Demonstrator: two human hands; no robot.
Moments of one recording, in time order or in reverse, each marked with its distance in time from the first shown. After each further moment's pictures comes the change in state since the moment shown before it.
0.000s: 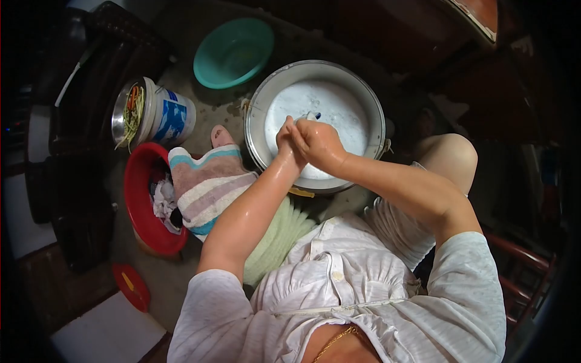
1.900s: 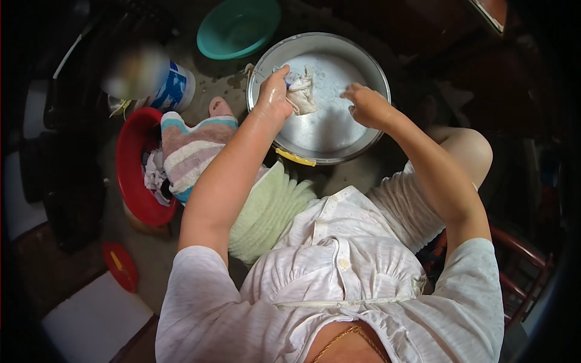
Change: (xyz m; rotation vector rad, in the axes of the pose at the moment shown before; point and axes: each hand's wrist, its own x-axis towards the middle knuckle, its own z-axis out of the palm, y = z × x) left_hand 0.024 0.042 -0.003 0.122 0.116 0.192; right_hand -0.017 0.079 -0.050 -0.504 -0.374 0.010
